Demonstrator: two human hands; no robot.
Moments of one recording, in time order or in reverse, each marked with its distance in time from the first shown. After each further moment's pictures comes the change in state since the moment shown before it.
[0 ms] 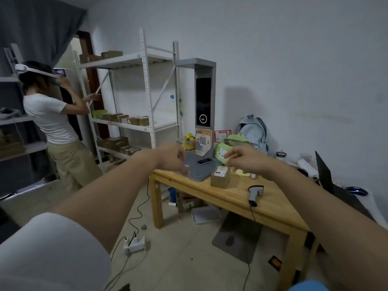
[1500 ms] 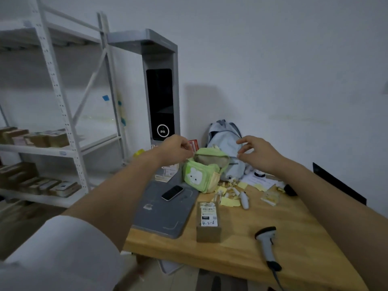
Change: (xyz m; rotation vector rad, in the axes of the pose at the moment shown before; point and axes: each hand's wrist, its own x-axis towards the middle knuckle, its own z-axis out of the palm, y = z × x) left_hand 0.538 -0.124 0.000 -0.399 0.041 0.368; right_hand 0.443 0.100 -0.048 -0.141 0.485 0.143
